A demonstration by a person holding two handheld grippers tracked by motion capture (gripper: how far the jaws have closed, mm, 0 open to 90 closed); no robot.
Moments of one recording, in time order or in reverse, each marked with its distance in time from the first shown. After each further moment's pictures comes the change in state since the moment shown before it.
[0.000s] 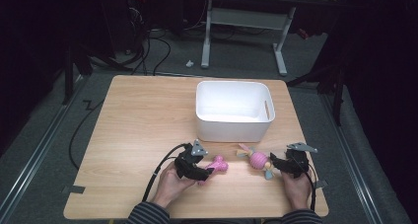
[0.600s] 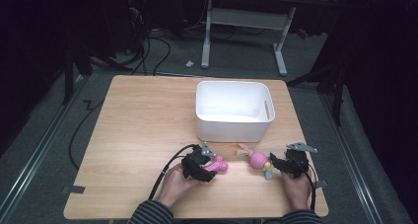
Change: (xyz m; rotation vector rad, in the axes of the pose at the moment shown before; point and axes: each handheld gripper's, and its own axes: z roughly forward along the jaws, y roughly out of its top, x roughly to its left) left arm -0.007 0.008 0.020 0.119 -0.032 0.029; right arm 0.000 0.000 0.000 0.000 0.003 -0.004
